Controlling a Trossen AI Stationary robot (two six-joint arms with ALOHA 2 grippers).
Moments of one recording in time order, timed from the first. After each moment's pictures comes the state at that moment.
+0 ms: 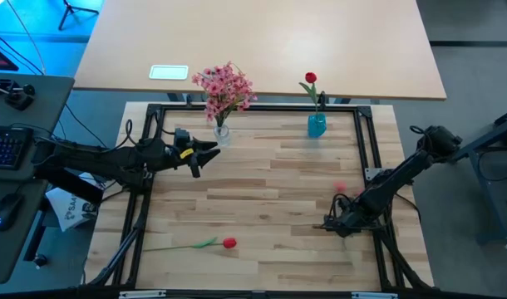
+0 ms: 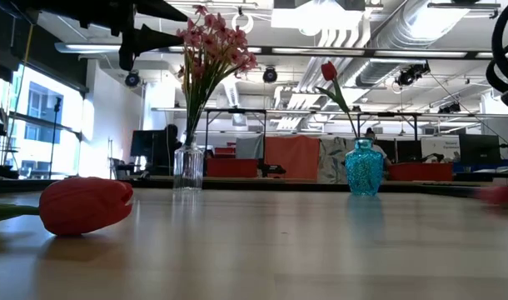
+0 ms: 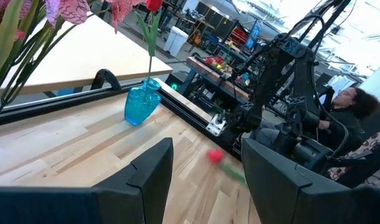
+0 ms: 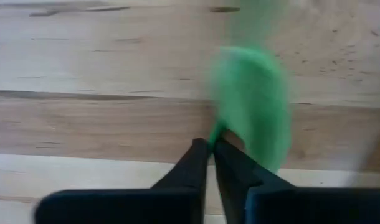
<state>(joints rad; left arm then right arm) -0.02 0.82 0.50 0.23 -0.37 -0.54 0.71 1.35 0.50 -0.55 -0.18 2.24</state>
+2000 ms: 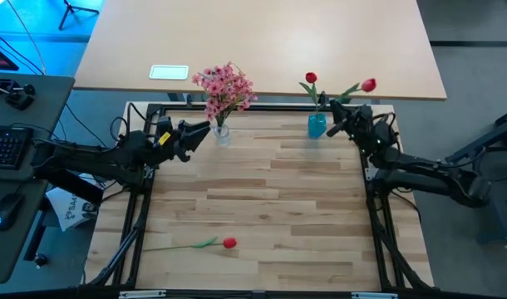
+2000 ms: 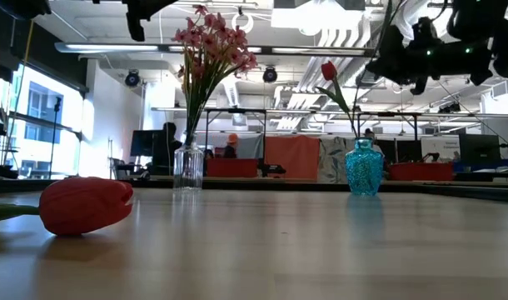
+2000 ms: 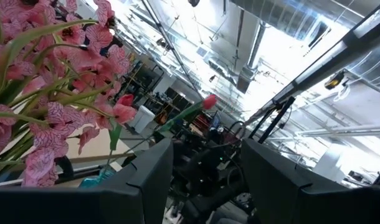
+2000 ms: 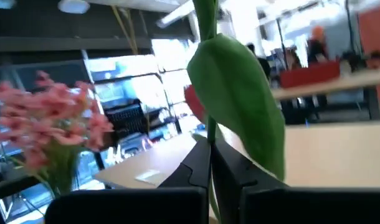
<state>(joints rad) 0.02 0.82 0.50 0.65 -0.41 -0.54 -0.62 0.79 0.23 0.83 0.23 0.18</state>
